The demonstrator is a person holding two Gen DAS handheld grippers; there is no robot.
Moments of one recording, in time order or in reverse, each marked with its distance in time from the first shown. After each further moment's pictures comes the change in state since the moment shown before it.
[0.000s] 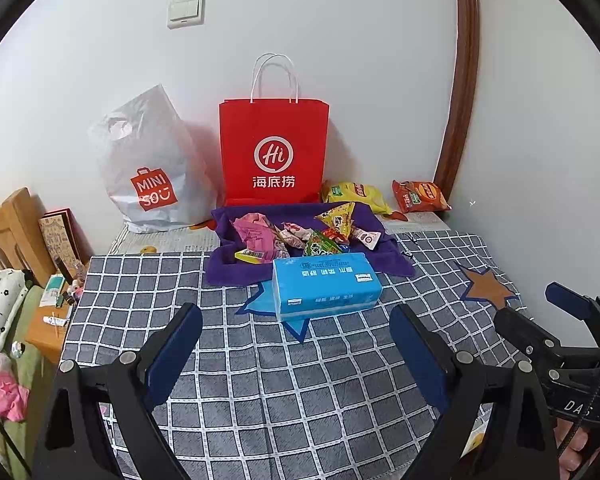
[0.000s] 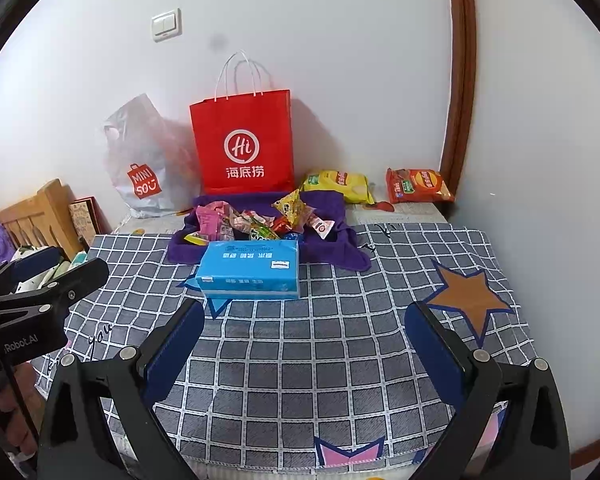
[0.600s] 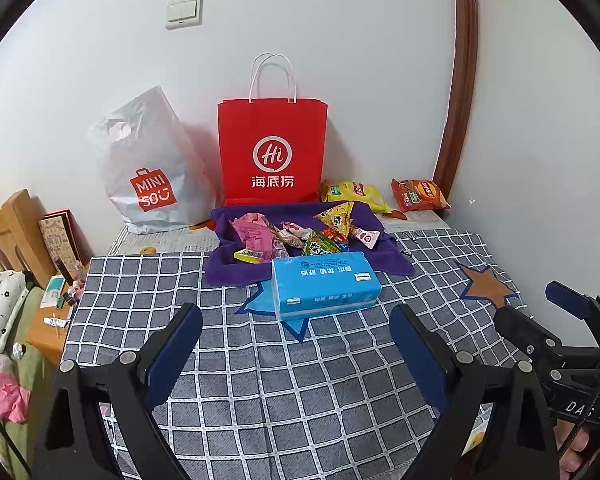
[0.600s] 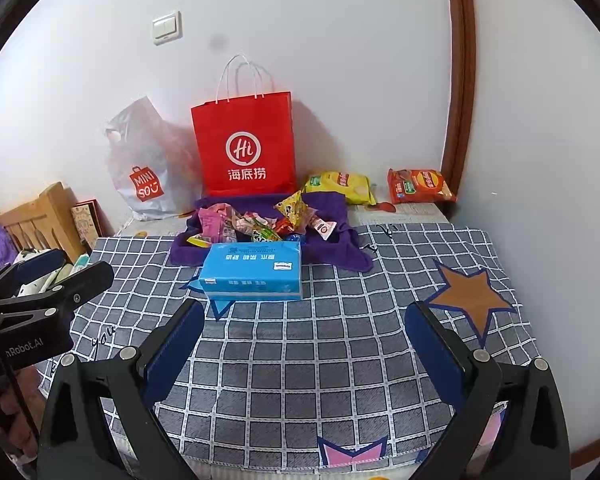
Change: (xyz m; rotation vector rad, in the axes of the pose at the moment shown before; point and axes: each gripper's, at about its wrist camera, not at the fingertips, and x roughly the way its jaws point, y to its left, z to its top) left arm -0.001 -0.002 0.000 0.003 0.001 0.000; right arm -0.001 0.000 0.001 0.005 -0.006 0.006
